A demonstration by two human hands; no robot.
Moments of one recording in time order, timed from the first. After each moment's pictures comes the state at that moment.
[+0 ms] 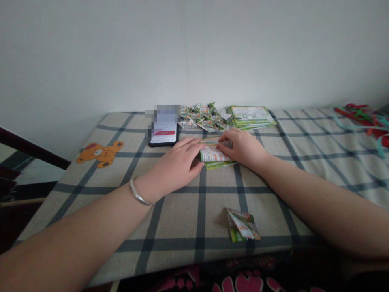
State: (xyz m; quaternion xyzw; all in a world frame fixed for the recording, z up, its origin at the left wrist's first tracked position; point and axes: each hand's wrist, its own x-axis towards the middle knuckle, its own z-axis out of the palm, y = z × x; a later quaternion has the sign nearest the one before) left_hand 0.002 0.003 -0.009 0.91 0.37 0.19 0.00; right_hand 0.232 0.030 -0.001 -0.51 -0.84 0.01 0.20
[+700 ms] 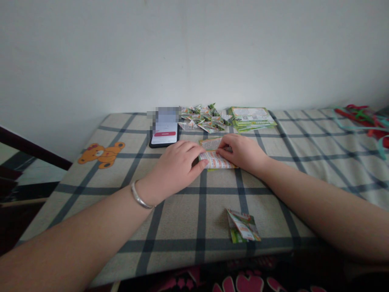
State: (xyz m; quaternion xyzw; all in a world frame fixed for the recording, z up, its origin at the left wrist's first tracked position) left_hand 0.006 -0.002 0.003 0.90 0.40 0.18 0.01; right_hand 0.228 0.022 0.003 -0.52 -0.84 0.04 0.17
